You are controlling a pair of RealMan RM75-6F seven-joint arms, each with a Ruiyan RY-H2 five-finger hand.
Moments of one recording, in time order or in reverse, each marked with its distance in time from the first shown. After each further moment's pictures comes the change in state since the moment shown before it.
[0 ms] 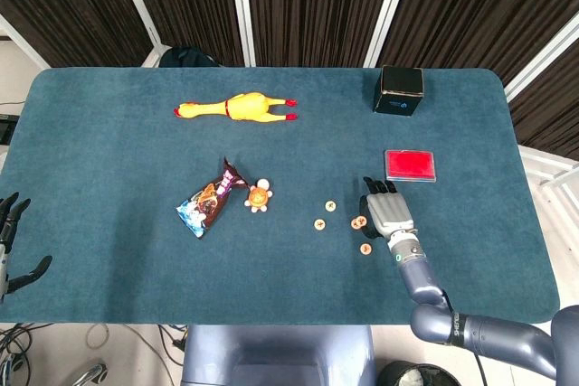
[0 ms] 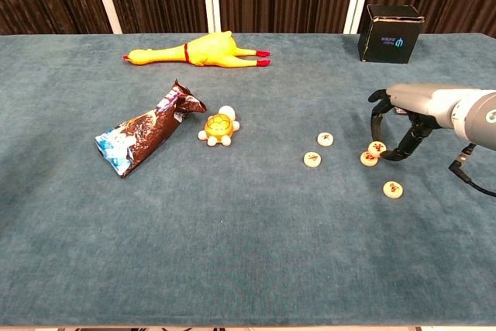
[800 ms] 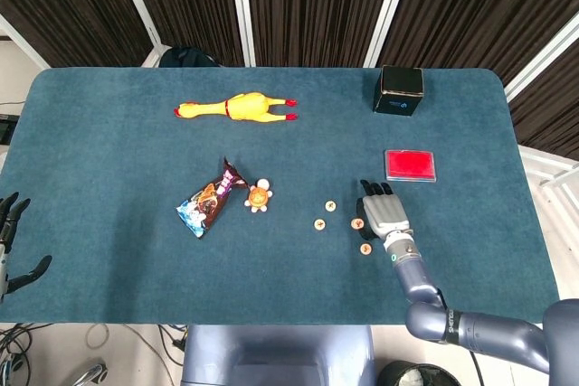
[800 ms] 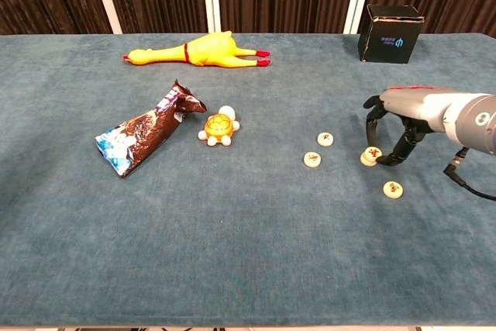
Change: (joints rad) left arm 0.000 0.000 0.001 0.001 0.002 -0.001 0.001; right arm 0.036 -0.009 -0.020 -0.001 0.052 0.002 -0.021
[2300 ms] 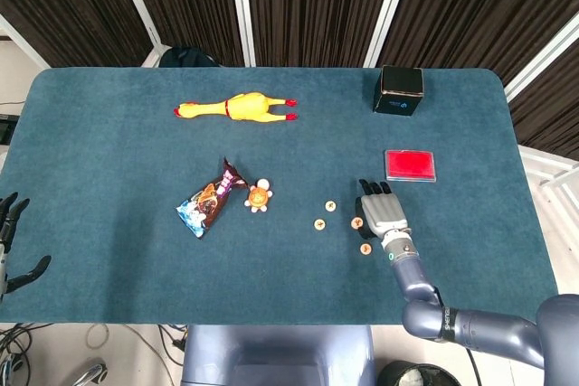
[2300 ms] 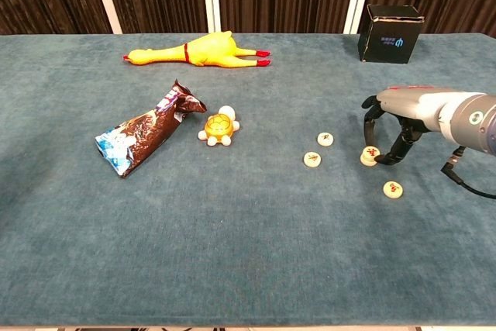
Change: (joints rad) left arm 0.000 0.002 -0.001 -0.001 -0.005 -0.004 0.004; right arm 0.032 -0.005 -0.014 0.004 0.036 0.011 -0.019
